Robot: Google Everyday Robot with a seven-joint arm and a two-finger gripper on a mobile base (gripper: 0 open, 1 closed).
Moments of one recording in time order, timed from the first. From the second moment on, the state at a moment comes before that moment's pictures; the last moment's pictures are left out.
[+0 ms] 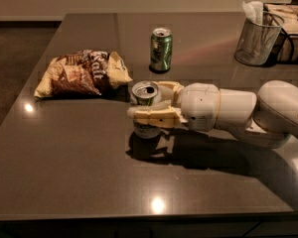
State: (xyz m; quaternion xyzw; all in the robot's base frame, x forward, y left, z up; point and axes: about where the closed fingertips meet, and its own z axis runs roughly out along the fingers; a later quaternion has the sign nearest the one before) arm 0.474 -0.001 0.916 -0.44 0.57 0.42 0.55
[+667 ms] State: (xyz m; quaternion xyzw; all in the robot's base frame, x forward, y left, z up) arm 0.472 0.001 0.911 -0.44 0.57 0.43 0.55
